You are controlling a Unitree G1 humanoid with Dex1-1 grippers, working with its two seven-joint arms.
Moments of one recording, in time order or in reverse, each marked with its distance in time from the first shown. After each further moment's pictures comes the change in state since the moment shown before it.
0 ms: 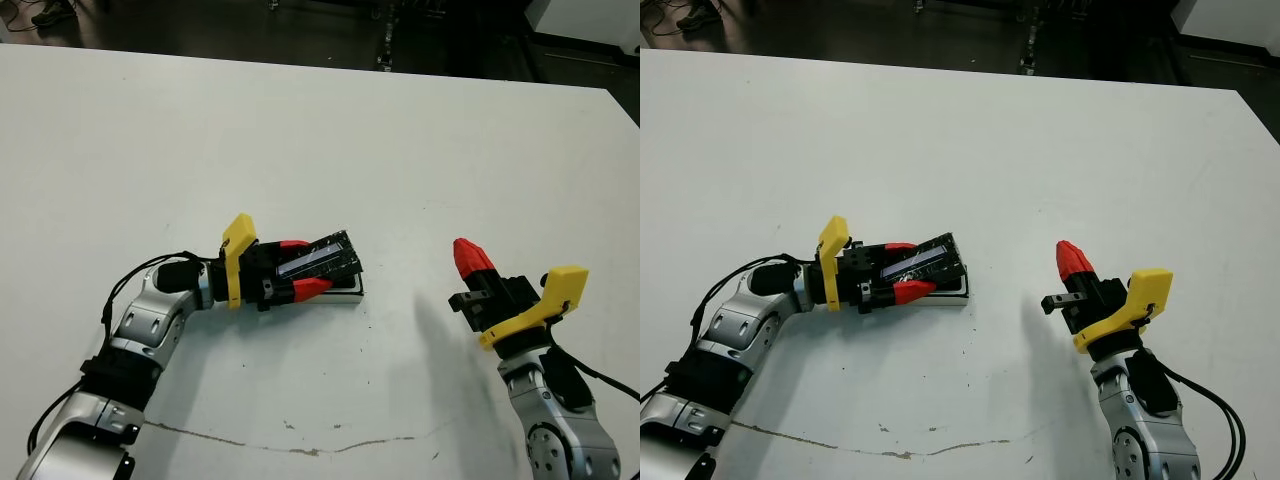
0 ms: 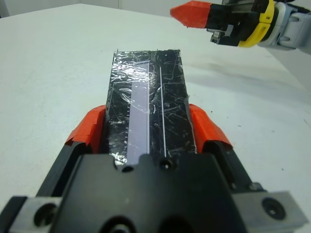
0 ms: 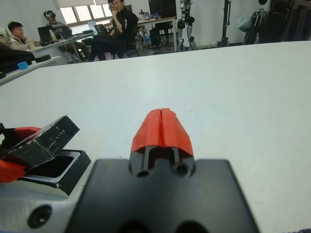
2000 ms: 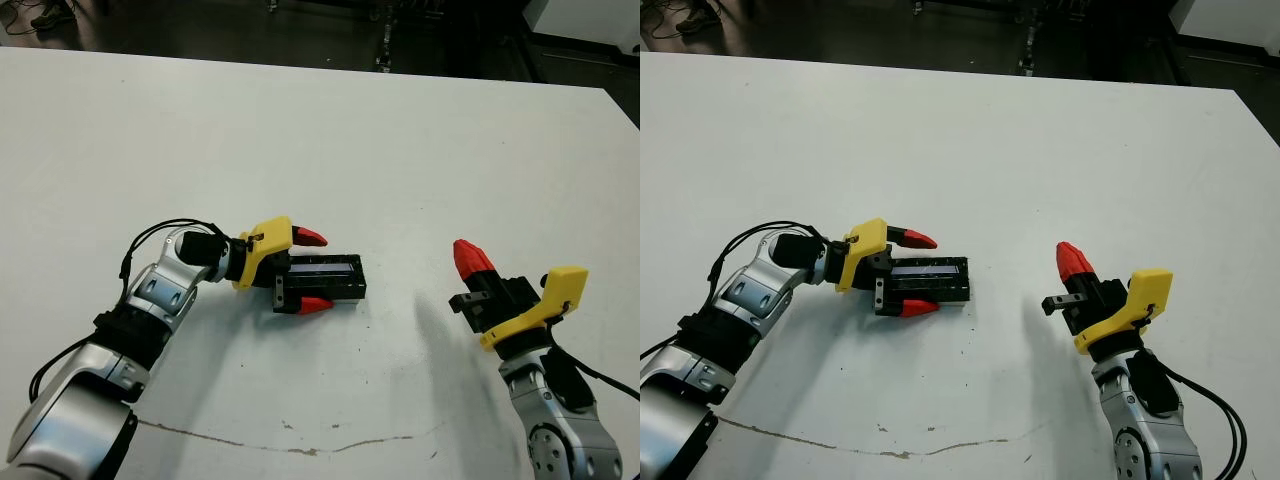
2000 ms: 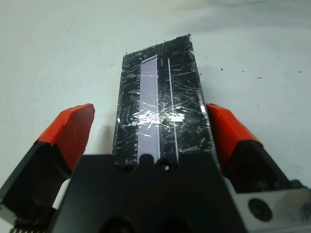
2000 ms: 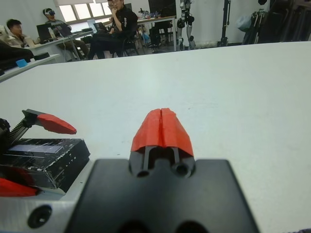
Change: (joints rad) left arm -0.182 0.042 -0.153 0.140 0.204 -0.136 -0.067; right arm 0.005 -0.003 0.005 -0.003 -0.019 0.003 0.003
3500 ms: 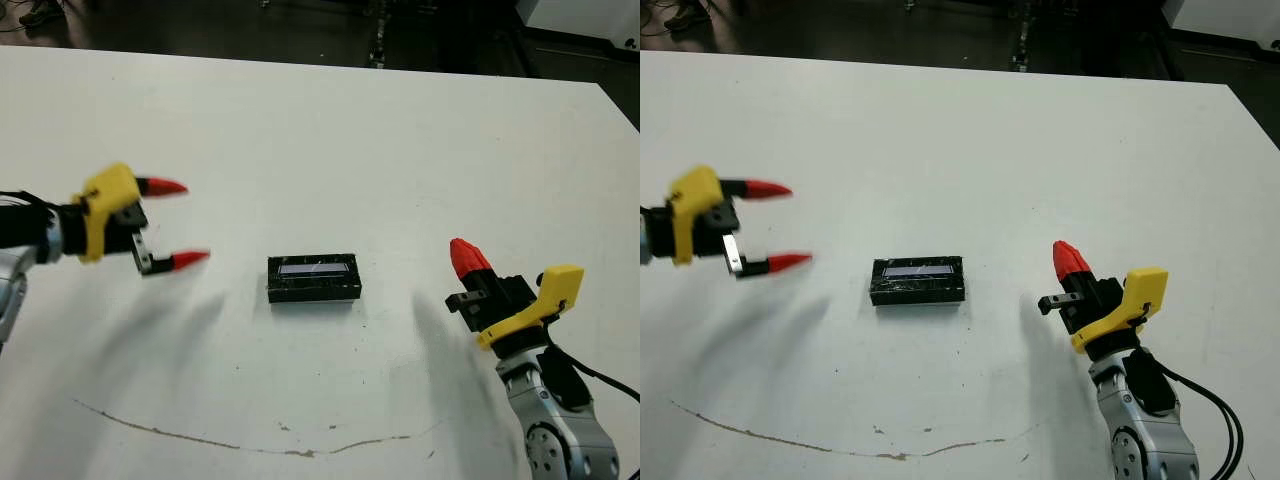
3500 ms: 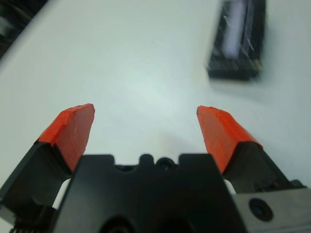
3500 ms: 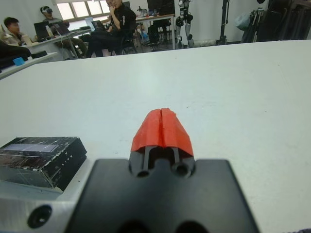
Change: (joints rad) left arm 0.224 0.346 0.483 -0.470 -0.238 0.287 0.208; right arm -0.004 0.001 0.011 -0.001 0.001 0.000 0.000
